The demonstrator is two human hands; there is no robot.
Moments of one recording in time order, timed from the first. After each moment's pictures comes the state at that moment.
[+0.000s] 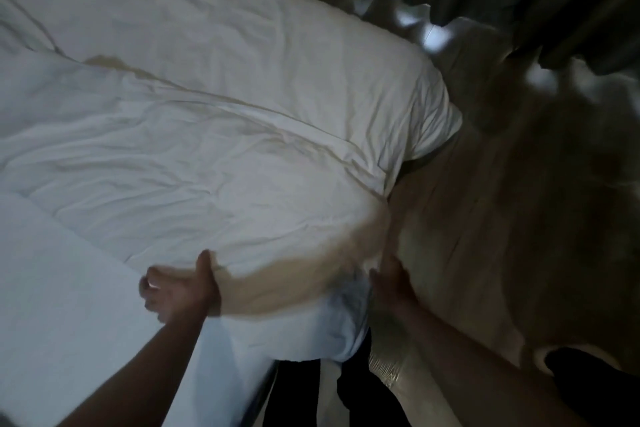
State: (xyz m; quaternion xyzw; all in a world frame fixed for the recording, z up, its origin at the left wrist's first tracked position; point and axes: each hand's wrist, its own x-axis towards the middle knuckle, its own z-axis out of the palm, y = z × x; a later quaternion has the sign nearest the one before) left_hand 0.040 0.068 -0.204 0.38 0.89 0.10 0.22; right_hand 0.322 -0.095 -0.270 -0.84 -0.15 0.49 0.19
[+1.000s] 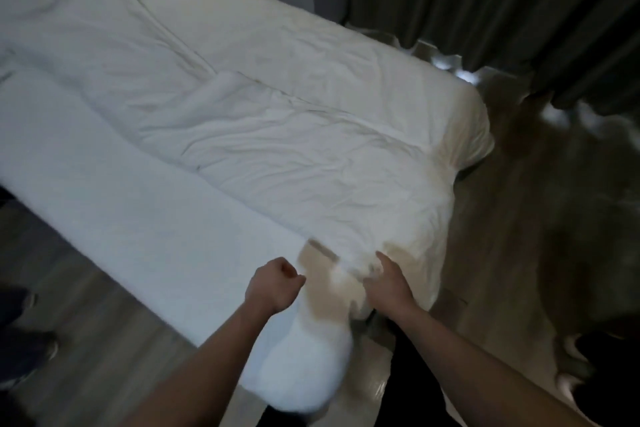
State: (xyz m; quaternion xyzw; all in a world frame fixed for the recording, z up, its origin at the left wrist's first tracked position) left_hand -0.174 0.028 -0.035 0.64 0.64 -0.12 0.41; right_hand 0.030 -0.085 -0.067 -0.82 -0.25 0.48 0.18
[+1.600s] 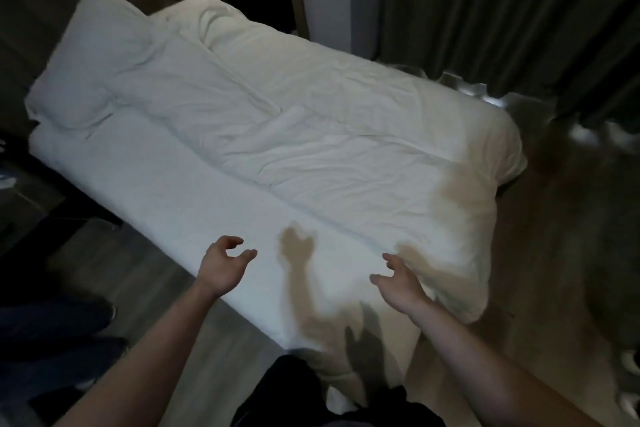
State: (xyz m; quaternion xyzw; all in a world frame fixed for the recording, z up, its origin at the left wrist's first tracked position) left_hand -0.397 0.105 0.111 0.60 0.70 0.07 0.39; right_hand -0.113 -0.054 0.048 -0.79 -0.23 0.51 0.24
